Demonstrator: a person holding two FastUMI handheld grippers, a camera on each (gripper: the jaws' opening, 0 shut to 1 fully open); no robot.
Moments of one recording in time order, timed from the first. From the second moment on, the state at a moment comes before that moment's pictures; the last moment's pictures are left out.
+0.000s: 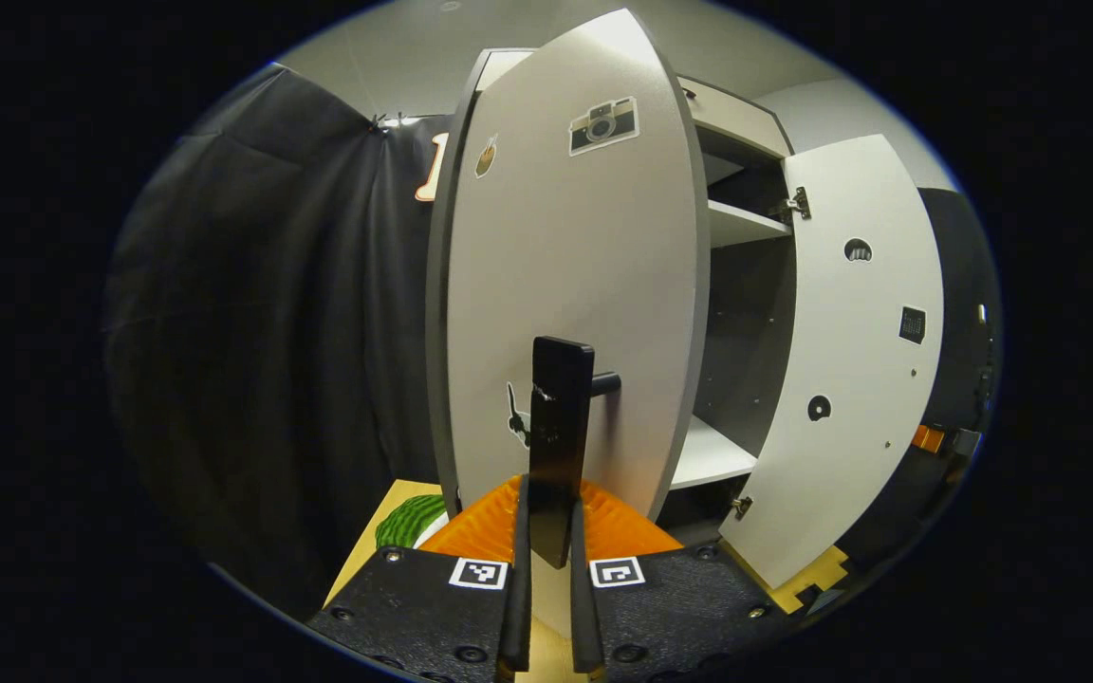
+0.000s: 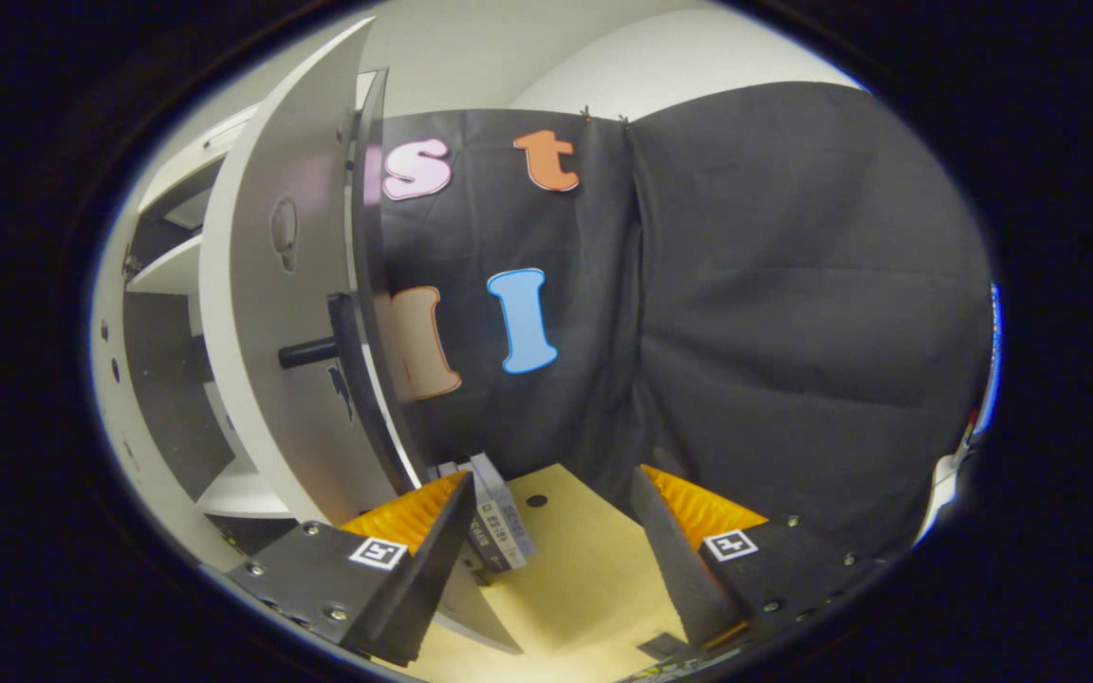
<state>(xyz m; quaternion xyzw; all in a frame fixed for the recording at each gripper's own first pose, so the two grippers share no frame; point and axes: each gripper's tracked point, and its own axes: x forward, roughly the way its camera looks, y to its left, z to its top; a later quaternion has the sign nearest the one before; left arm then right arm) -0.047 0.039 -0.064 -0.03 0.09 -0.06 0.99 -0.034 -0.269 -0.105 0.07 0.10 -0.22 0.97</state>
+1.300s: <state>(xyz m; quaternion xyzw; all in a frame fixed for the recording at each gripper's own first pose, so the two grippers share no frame) -0.065 0.142 -0.064 0.00 0.08 0.03 1.00 -0.033 -0.269 -0.109 0.08 0.10 -0.23 0.96</state>
